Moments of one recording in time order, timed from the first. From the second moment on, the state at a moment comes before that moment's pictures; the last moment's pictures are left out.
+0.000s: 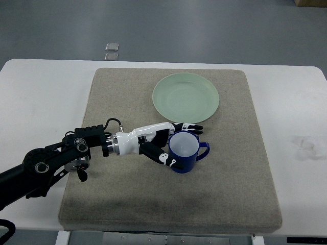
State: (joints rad) left arm -0.63 0.26 -0.52 -1.05 0.90 -0.56 -0.39; right arm 0.00 0.00 0.06 0.09 0.01 0.16 0.23
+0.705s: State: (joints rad) left arm -0.63 0.26 -0.52 -1.06 0.95 -0.54 -0.39; right arm 0.00 0.00 0.06 0.09 0.01 0.16 0.23
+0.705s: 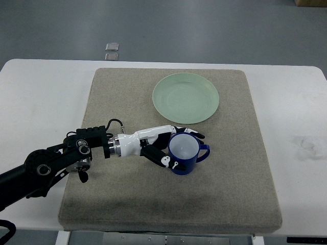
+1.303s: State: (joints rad) left arm -0.63 0.26 -0.52 -1.07 0.95 -0.51 -0.39; right arm 0.00 0.00 0.06 0.09 0.01 0.16 0.23
